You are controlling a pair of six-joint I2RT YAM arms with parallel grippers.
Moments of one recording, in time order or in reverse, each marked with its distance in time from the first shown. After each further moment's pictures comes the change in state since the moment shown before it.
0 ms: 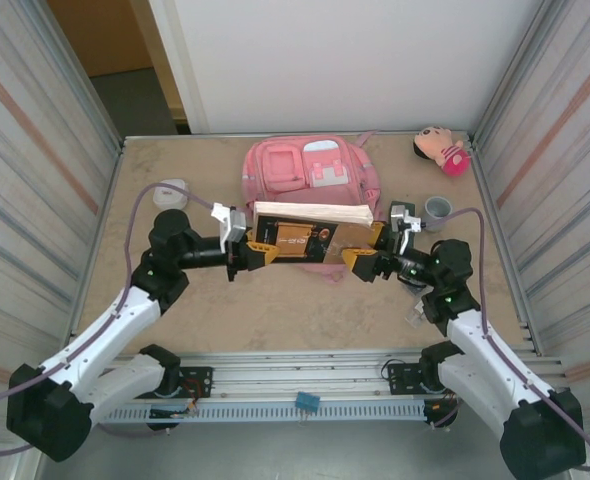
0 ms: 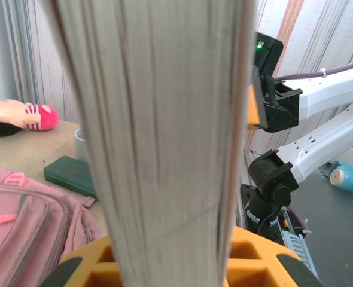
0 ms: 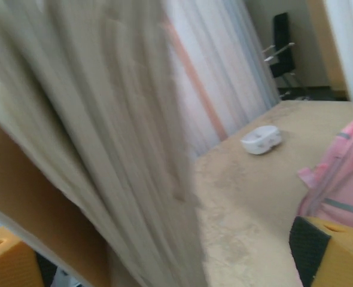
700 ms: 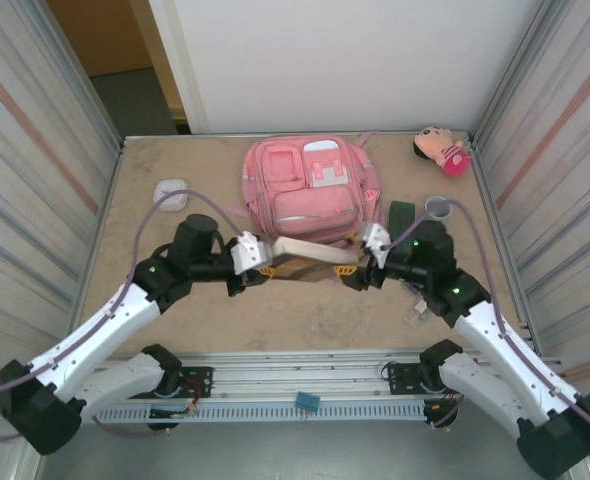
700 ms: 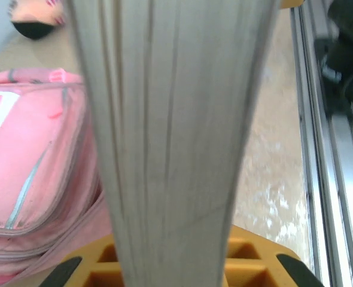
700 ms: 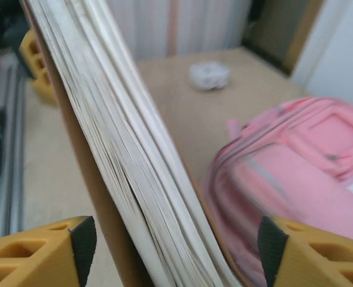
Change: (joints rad) left arm -0.098 -0.027 0.089 -0.593 -0.351 0.561; right arm 0.116 -0.039 0.255 -0.786 0.248 -0.867
